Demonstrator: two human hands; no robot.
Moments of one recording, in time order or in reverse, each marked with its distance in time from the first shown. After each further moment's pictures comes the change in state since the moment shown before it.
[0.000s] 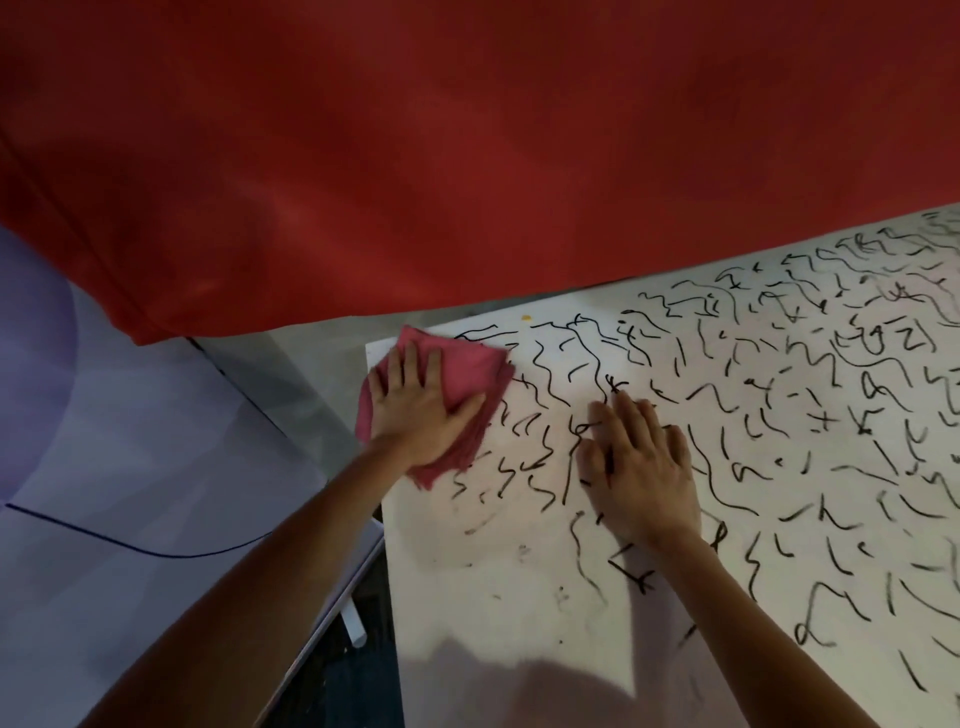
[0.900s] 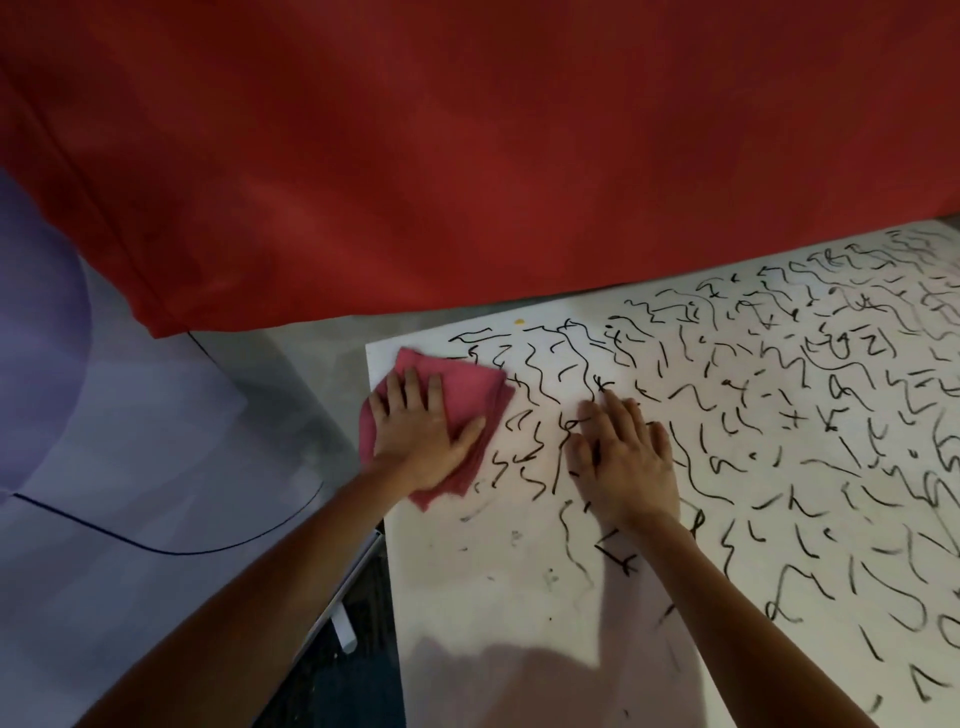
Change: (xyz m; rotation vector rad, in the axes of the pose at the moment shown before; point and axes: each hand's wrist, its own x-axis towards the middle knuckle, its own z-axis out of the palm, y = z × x) left_hand -0.036 0.009 -0.005 0.024 -0.069 0.020; right_hand 0.002 0.003 0.001 0.007 0.000 0.003
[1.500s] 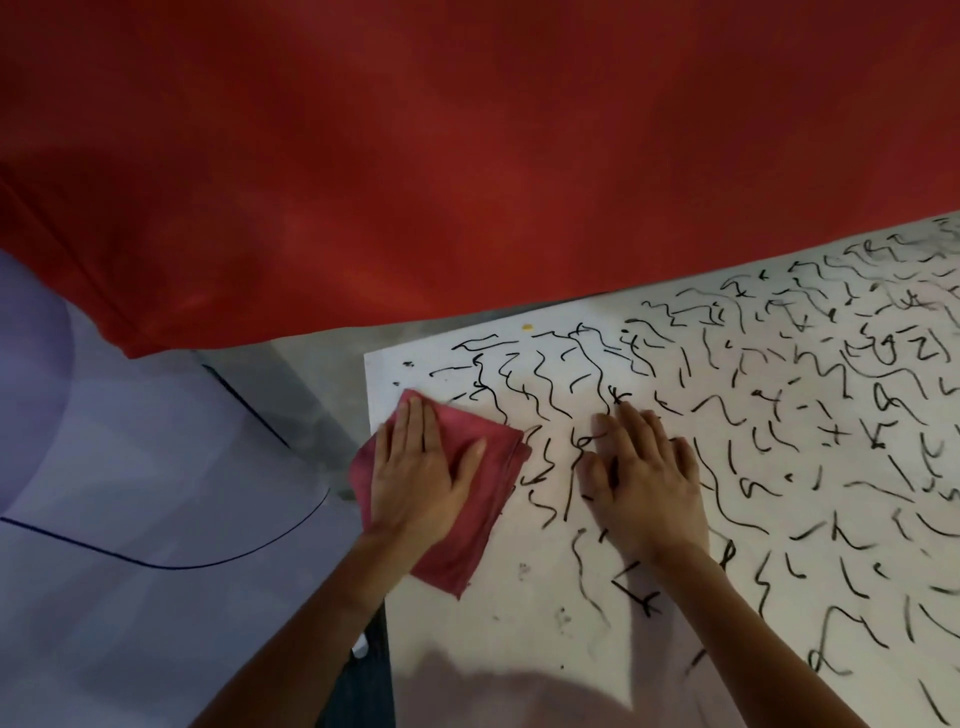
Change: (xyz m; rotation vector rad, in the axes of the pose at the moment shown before) left_hand -0.019 0.004 0.015 -0.132 0.181 -0.020; right_hand 0.002 0.000 0.000 0.015 0.036 0.014
